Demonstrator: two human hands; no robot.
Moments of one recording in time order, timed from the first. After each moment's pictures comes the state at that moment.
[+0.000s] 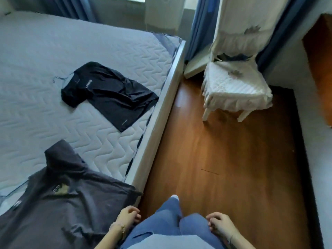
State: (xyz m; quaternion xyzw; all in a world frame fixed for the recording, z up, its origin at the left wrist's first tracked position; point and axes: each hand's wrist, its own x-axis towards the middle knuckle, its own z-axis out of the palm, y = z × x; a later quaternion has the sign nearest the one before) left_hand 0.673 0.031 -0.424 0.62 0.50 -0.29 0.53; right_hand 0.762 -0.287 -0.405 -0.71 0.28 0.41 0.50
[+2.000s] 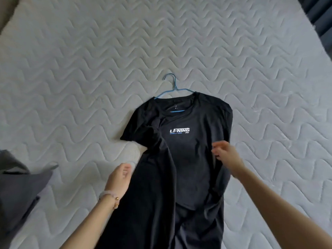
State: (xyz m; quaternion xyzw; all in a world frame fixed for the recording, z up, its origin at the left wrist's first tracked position) left_hand 1.133 0.482 -0.529 0.44 0.78 0.10 0.43; right_hand 1.469 0.561 -0.541 -0.76 -0.38 0.50 0.20
